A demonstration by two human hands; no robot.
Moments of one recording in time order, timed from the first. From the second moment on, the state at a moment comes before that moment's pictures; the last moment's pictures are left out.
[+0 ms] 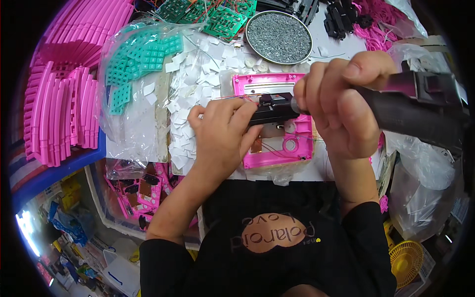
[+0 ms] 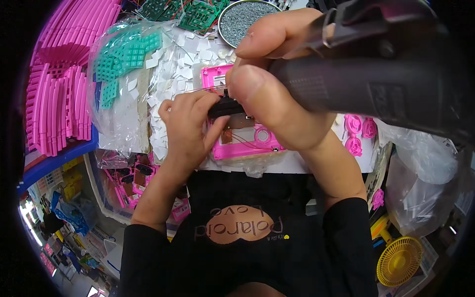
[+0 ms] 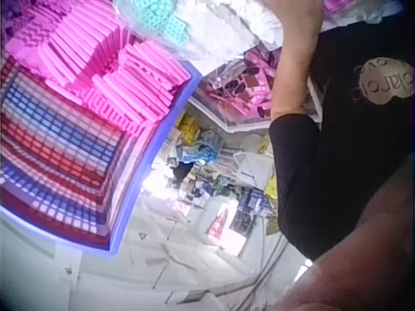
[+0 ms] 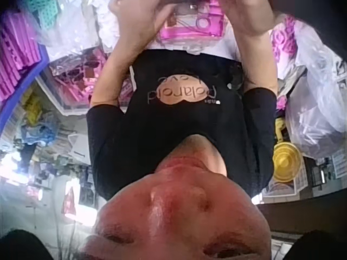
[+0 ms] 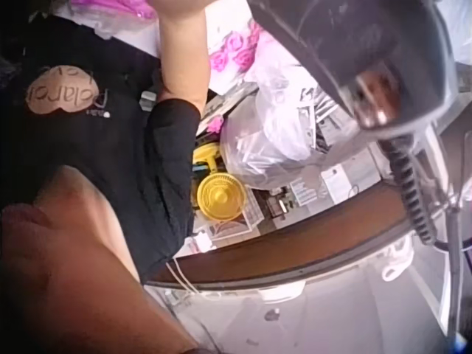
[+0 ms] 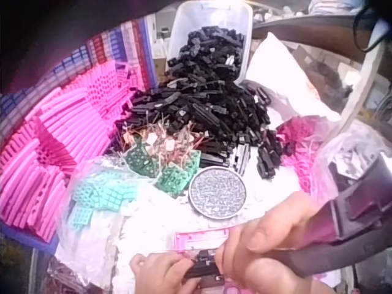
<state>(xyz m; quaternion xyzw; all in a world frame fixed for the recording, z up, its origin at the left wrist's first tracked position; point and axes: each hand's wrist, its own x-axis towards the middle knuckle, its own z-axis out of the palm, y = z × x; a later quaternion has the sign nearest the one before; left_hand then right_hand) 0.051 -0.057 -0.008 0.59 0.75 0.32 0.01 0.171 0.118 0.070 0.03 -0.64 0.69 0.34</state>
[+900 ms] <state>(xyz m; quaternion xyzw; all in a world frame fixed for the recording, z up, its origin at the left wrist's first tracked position) 0.040 -0.049 -0.031 0.61 0.67 0.41 0.01 0.136 0.108 0.046 0.05 -0.73 0.60 0.32</state>
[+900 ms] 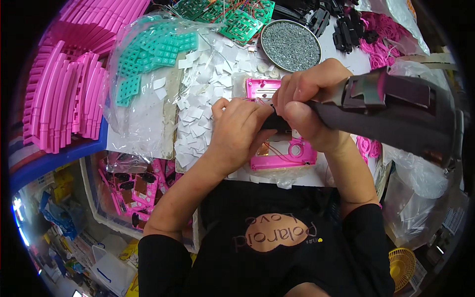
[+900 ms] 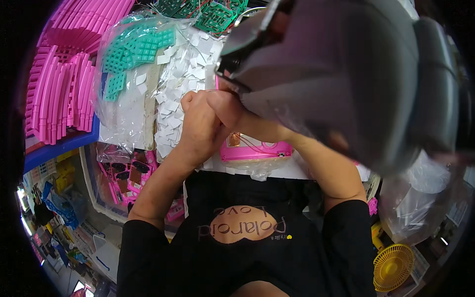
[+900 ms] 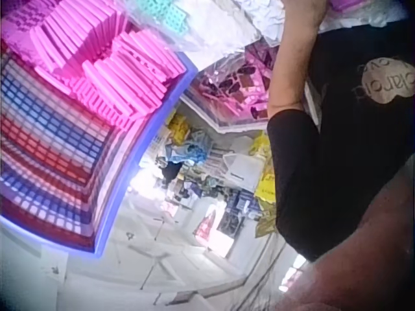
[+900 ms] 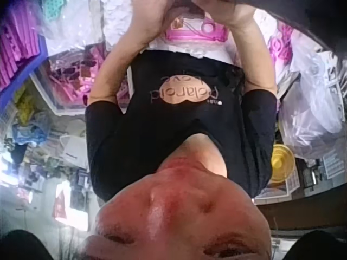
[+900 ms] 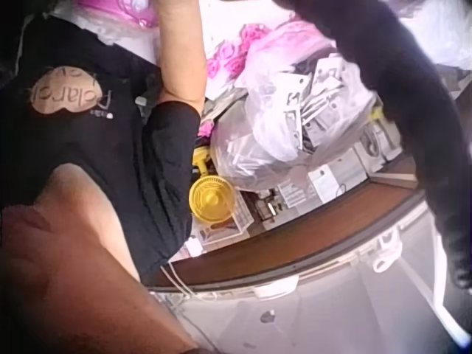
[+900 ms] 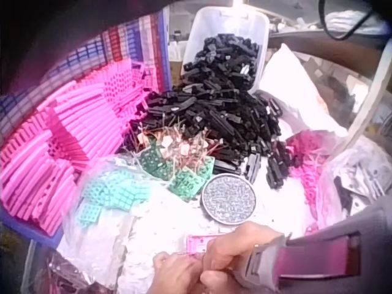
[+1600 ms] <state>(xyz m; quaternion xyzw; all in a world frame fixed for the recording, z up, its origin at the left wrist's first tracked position) 0.050 -0.046 -0.038 0.50 0.71 0.49 0.06 0.146 0.186 0.041 -0.19 -0.86 0.46 -0.09</state>
